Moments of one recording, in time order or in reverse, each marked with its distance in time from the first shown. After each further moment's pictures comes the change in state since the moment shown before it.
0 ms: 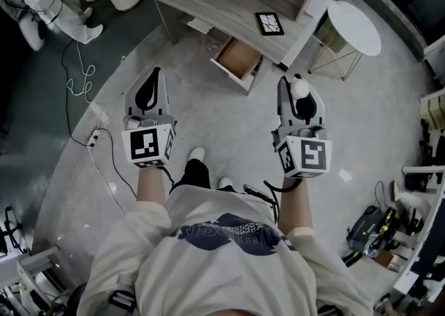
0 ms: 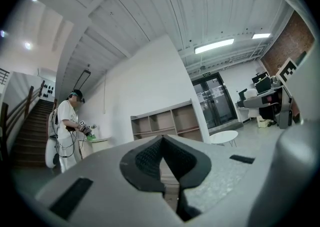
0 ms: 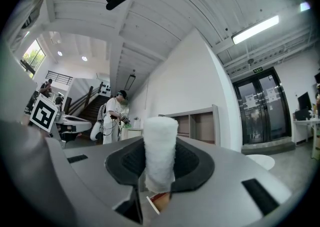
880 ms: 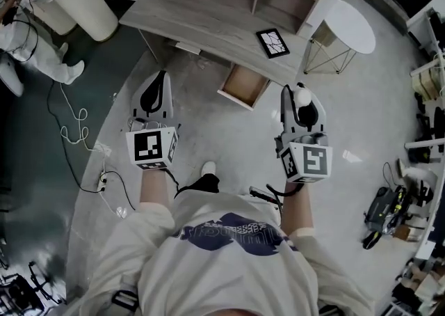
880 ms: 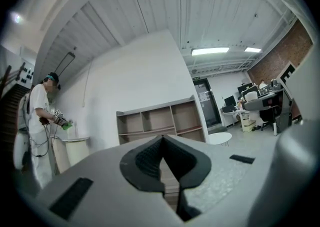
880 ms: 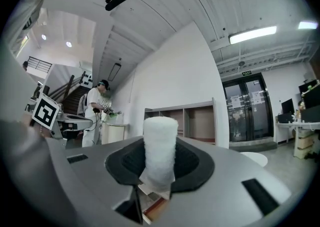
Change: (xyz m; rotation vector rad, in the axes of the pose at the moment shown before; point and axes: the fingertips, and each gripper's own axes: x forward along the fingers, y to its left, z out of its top) left arm 0.201 0.117 -0.049 -0.042 -0.021 -0.237; right arm 0.180 0.025 -0.031 -0.011 0.062 -0.214
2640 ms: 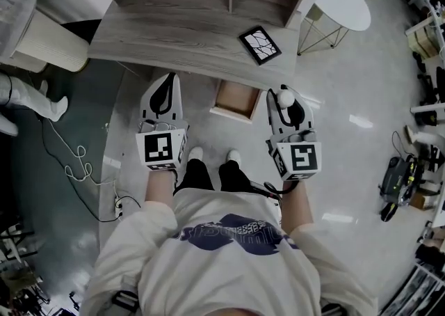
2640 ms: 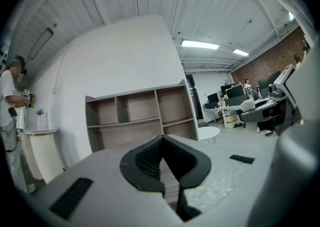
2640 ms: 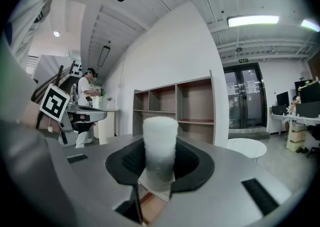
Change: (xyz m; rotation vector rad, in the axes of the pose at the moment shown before) left arm 0.196 -0.037 -0.065 0.002 0.068 -0.230; right arm 0.126 -0.056 -0.099 0.028 0.164 -0.066
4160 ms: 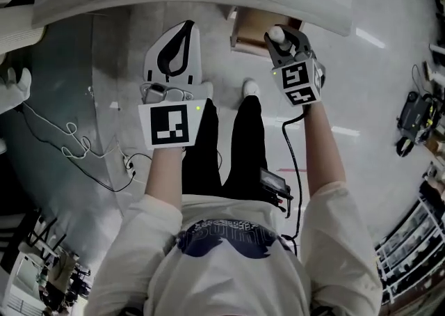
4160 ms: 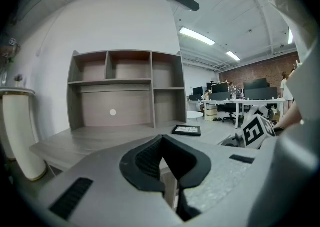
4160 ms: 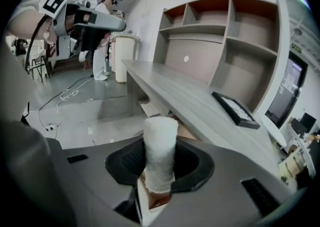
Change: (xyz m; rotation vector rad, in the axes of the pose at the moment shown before) left arm 0.067 0.004 -0.210 -0.091 0.143 -0.233; right arm 0.139 0.060 -0.343 -0.299 0.643 0.169
